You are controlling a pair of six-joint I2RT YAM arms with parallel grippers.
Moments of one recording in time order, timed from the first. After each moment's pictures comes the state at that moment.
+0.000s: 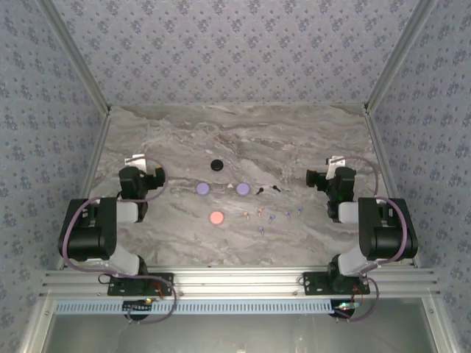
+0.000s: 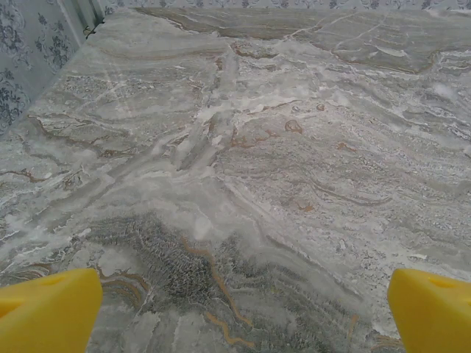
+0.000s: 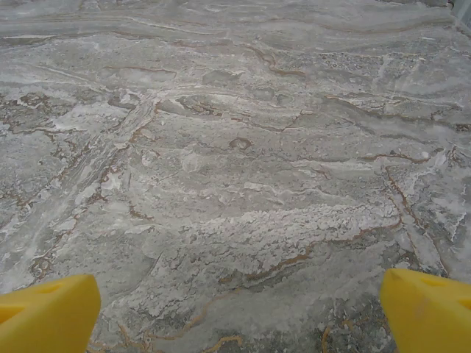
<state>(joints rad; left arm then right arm) 0.02 1.53 0.40 0.73 -0.07 -0.02 -0.04 1.52 0.38 0.69 -0.02 -0.02</state>
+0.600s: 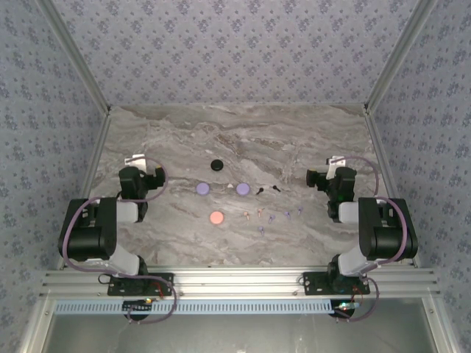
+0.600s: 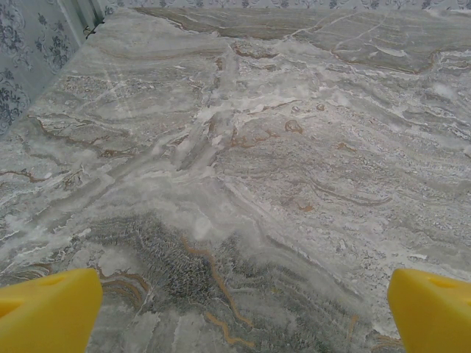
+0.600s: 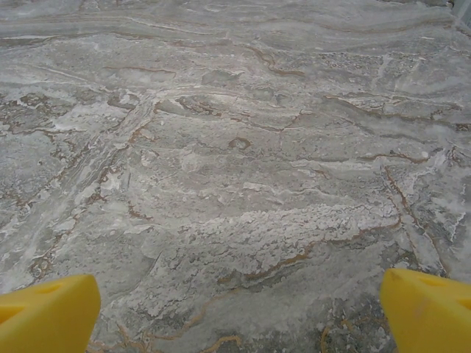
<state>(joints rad) 0.02 1.53 0.40 0.73 -0.07 -0.02 -0.05 1.52 0.38 0.69 -0.03 -0.02</state>
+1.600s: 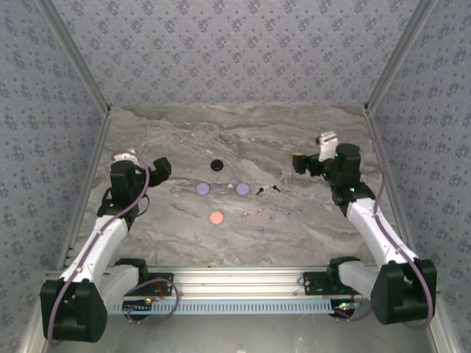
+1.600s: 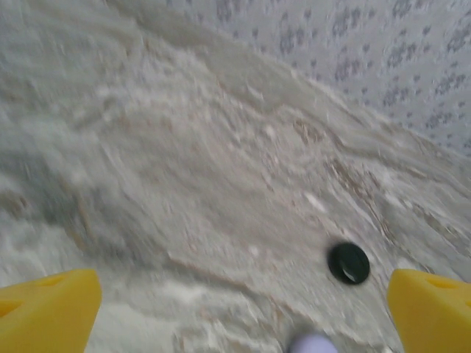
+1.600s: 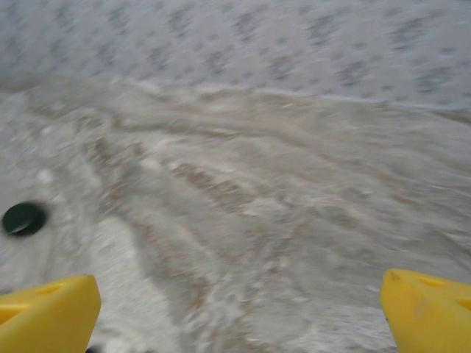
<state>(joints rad) -0.09 0.94 0.56 -0.09 0.07 -0.52 0.15 1.10 0.74 -0.08 -0.20 -0.05</state>
